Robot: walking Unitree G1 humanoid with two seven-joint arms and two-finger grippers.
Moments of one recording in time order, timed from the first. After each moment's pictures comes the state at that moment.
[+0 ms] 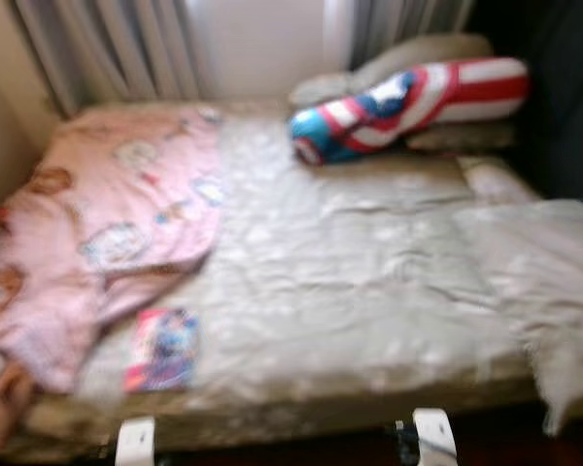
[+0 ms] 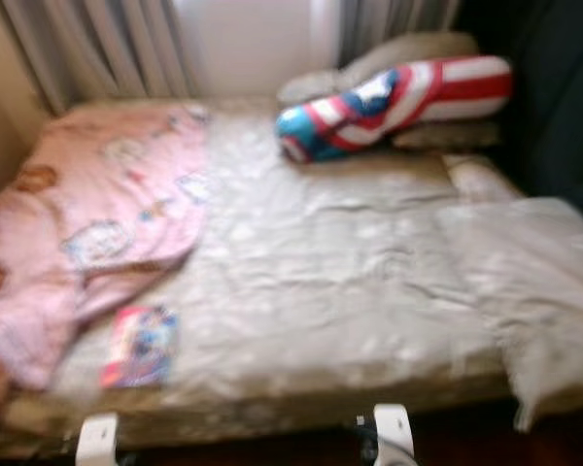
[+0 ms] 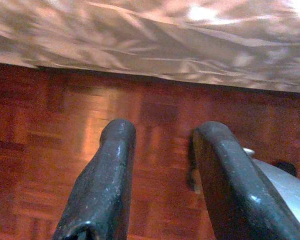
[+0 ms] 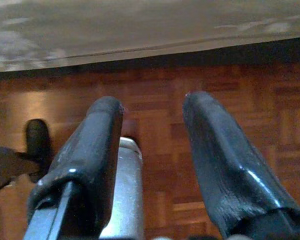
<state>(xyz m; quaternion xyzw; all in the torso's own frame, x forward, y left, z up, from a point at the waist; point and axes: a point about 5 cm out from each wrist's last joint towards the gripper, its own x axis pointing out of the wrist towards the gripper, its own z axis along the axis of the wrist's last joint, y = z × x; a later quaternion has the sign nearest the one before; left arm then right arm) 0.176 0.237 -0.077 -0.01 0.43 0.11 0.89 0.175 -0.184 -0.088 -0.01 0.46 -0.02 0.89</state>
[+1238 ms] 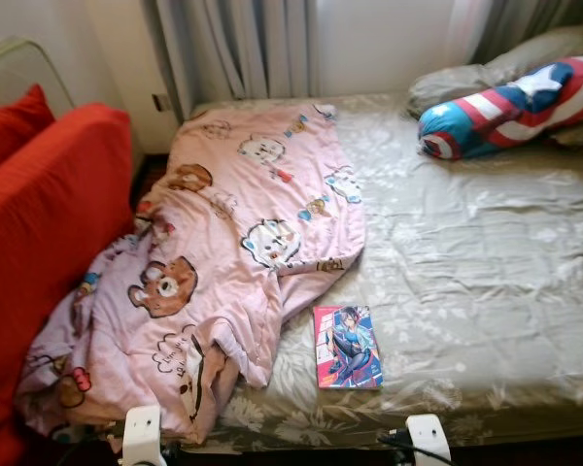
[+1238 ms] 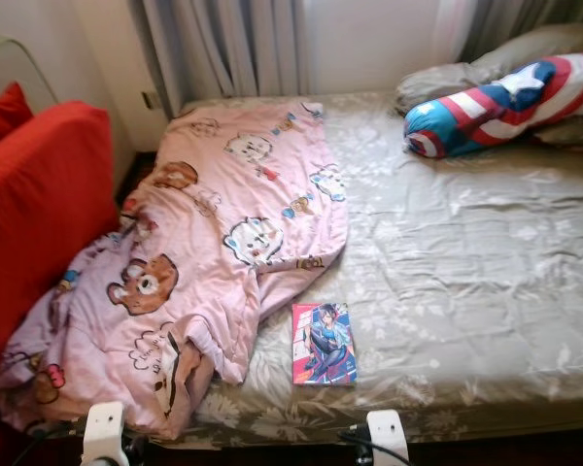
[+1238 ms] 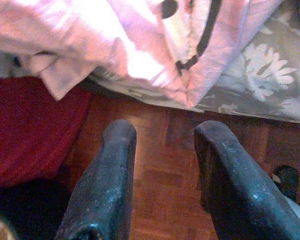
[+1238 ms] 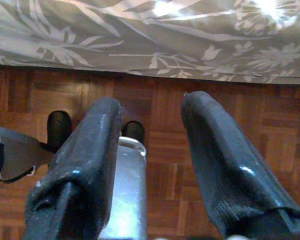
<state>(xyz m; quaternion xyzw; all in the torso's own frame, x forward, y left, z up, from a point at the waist) 0.192 0.231 -0.070 -0.01 0.41 0.09 0.91 0.169 -0.179 -0.091 -0.03 0.46 0.02 0.89</state>
